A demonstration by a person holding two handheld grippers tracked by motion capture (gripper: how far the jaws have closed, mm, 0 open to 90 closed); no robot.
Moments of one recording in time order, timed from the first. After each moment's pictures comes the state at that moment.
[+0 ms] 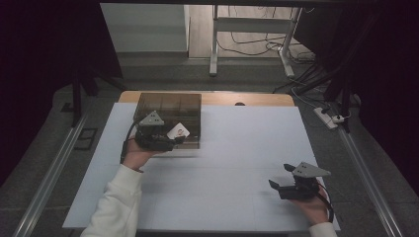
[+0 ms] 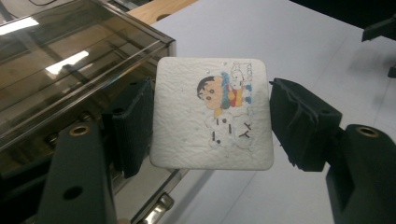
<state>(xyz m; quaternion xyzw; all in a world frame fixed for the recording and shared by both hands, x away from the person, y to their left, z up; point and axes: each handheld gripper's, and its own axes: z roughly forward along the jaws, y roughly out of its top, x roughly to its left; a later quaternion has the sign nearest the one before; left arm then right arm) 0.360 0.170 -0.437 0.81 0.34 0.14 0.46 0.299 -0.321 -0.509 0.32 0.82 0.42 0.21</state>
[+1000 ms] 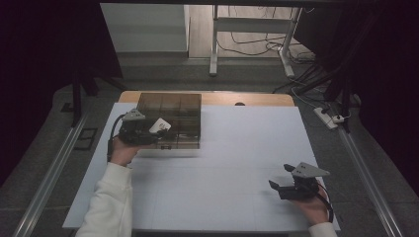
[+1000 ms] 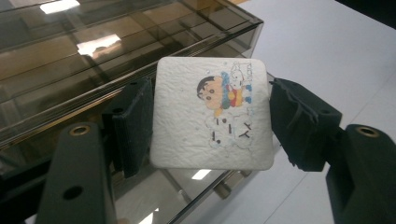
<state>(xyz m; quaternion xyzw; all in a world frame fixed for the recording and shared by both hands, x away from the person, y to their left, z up) 0.373 0.219 -0.453 0.77 0.42 0.16 0.45 0.300 -0.321 -0.510 0.32 0.83 0.41 0.21</state>
